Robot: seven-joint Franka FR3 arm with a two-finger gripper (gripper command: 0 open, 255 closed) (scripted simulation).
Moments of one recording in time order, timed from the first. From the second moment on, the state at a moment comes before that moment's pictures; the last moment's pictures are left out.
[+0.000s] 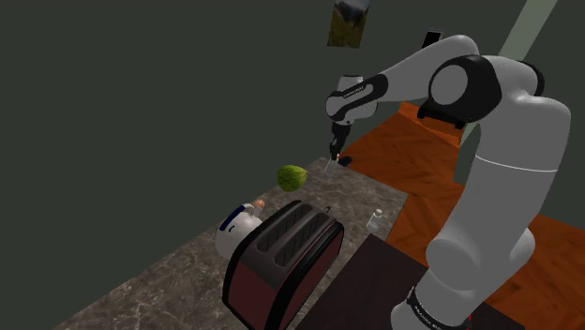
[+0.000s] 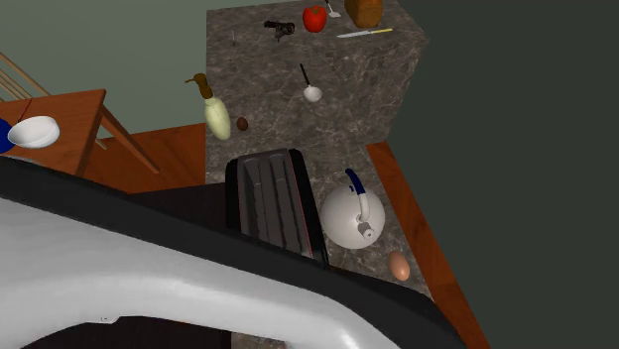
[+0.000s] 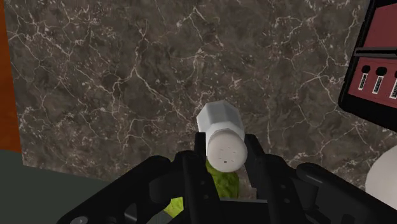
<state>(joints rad) -0.43 0.22 -0.10 -1.94 -0.07 2.21 -0.66</state>
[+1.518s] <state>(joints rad) -0.52 0.45 -0.13 -1.84 -0.03 2.35 -0.77</state>
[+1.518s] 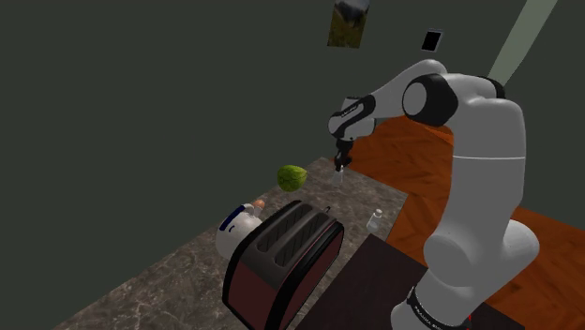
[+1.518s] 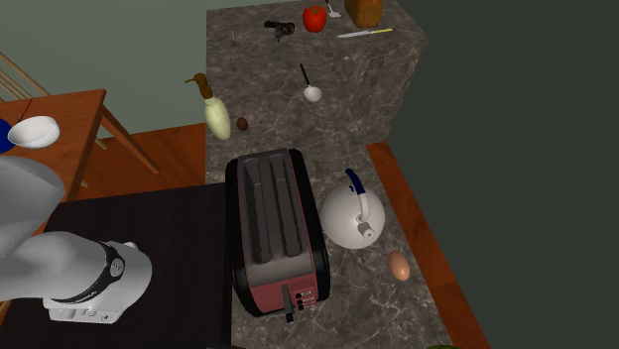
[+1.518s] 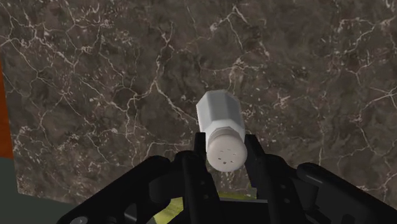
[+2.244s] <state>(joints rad) -0.52 0.55 -0.12 -1.85 -0.02 2.46 -0.77</state>
